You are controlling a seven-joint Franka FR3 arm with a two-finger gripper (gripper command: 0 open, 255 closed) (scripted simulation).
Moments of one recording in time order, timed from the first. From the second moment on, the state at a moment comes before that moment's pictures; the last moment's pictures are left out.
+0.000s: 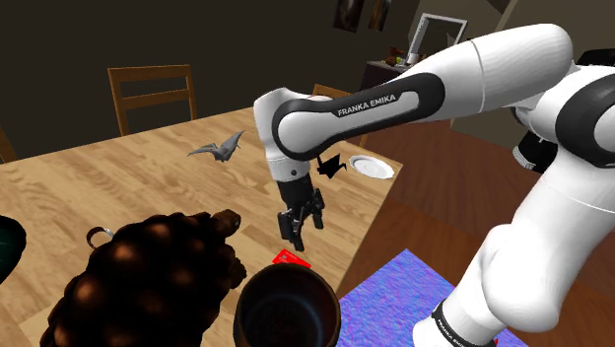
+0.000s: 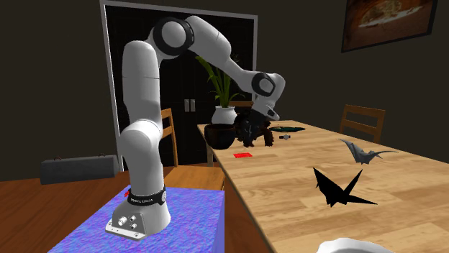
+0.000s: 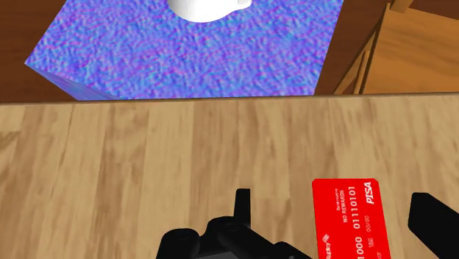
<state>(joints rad) 0.28 0.05 0.31 -2.07 0.11 1.61 0.22</state>
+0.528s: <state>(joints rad) 0.32 0.17 0.34 -2.07 0.11 1.67 0.25</state>
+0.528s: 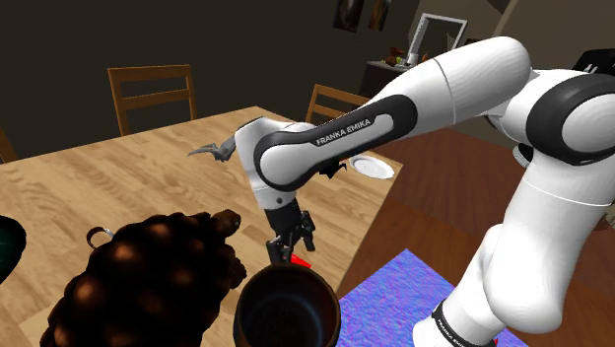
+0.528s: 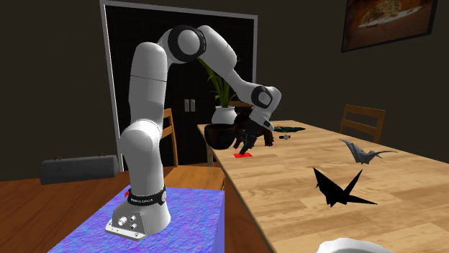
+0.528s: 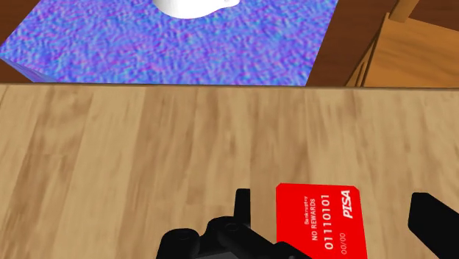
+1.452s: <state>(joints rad) 0.32 0.16 0.34 -2.11 0.11 1.71 0.25</state>
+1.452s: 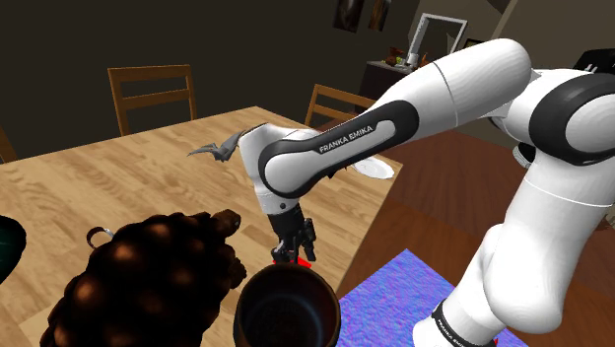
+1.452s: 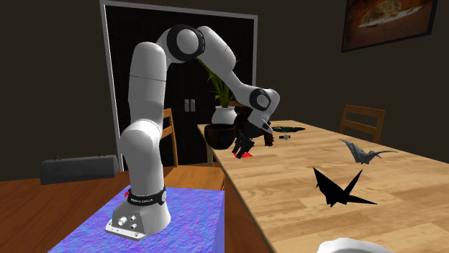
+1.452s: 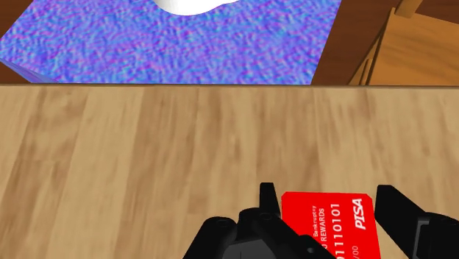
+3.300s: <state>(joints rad) 0.31 0.03 0.34 -1.98 0.15 1.45 0.25</state>
